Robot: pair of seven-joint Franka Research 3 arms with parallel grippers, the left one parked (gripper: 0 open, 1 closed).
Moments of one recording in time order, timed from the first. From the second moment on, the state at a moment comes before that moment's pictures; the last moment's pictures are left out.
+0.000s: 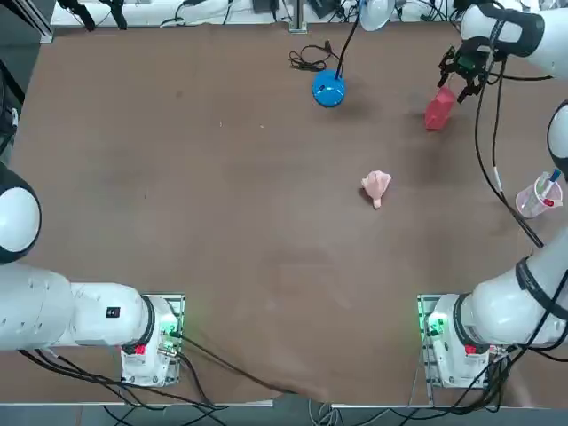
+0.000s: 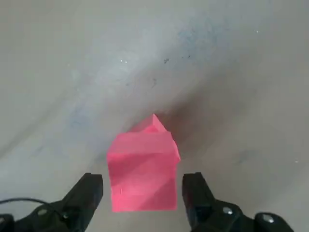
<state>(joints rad) -0.02 0.38 -0.07 -1.87 0.07 2.19 0.57</state>
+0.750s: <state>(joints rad) 0.00 0.40 -0.07 -1.87 0.07 2.21 0.57</state>
